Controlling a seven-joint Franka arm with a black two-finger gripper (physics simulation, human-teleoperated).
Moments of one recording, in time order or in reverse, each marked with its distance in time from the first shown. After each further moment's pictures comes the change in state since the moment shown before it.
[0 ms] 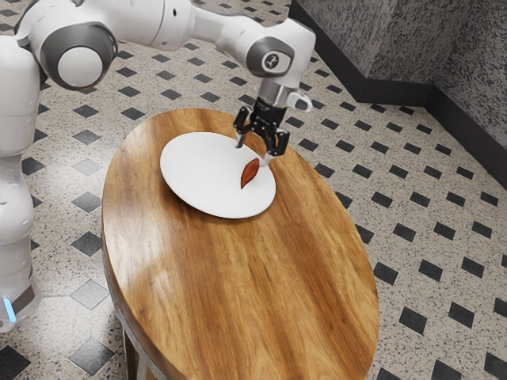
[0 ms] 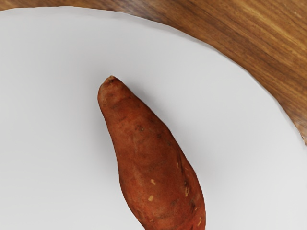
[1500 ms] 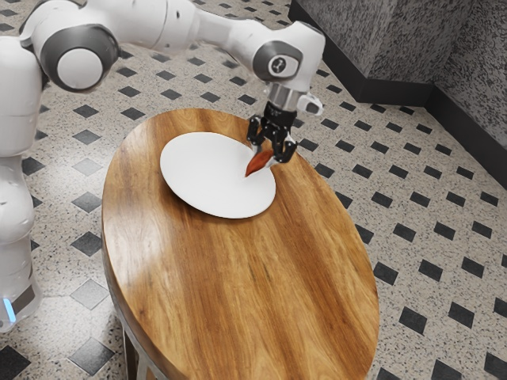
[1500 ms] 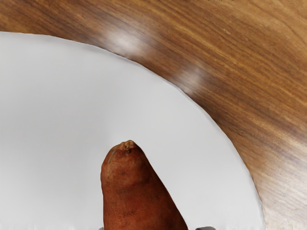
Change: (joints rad) arm 0.002 0.018 -0.050 0.022 -0.001 0.043 -0.022
